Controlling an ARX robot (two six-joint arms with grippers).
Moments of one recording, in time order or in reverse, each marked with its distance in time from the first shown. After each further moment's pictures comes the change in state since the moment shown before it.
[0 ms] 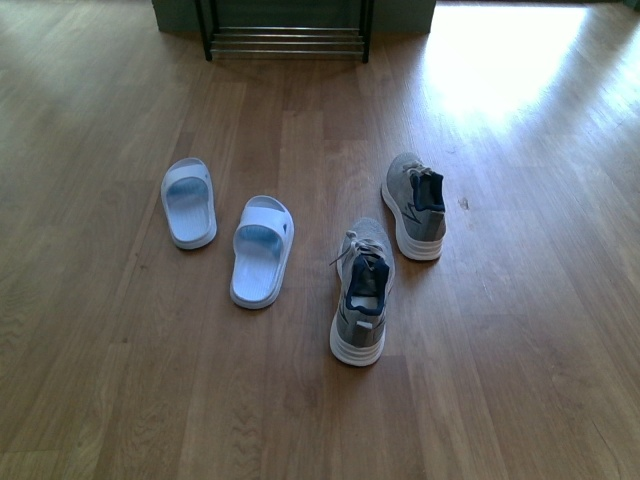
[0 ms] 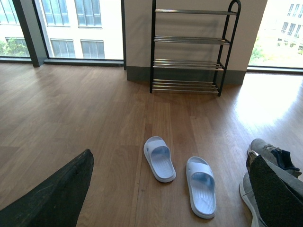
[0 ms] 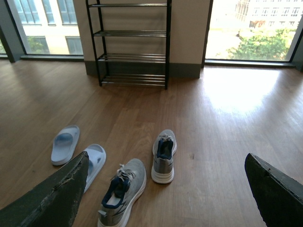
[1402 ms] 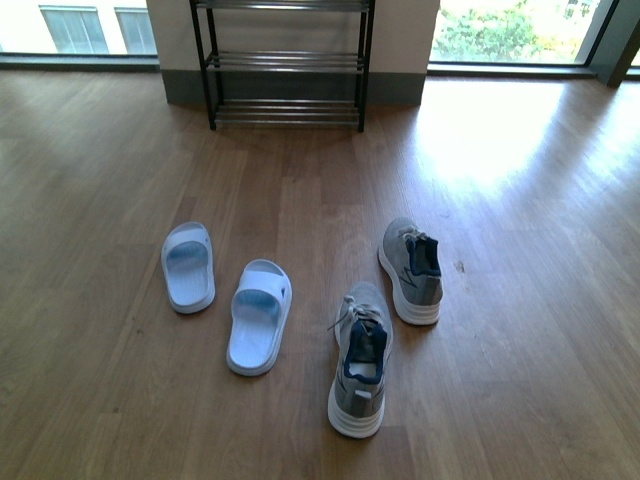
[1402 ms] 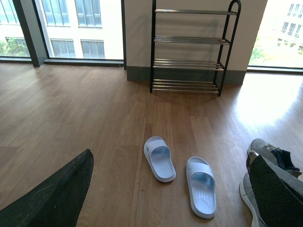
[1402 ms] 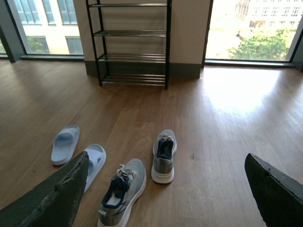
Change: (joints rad) left arm 0.000 0.000 0.000 0.000 0.000 0.000; right arm 0.000 0.000 0.000 0.000 0.000 0.000
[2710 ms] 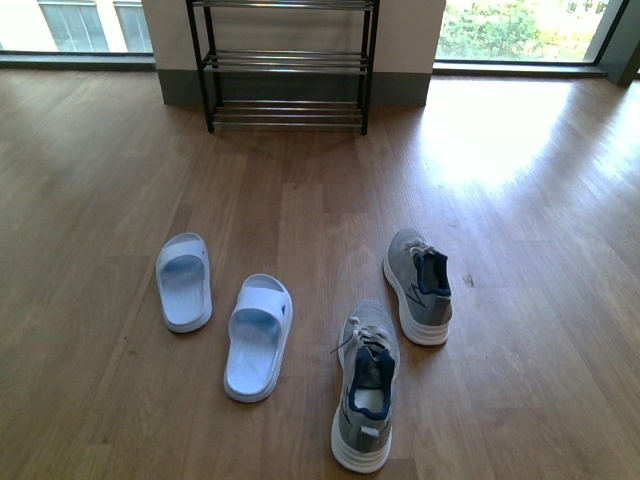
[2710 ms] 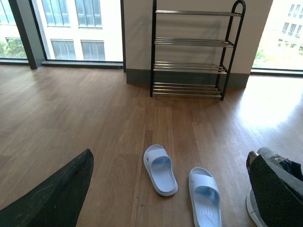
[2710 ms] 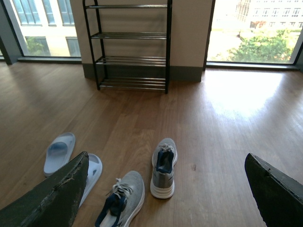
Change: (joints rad) left arm 0.000 0.000 0.000 0.000 0.000 0.000; right arm 0.000 0.000 0.000 0.000 0.000 0.000
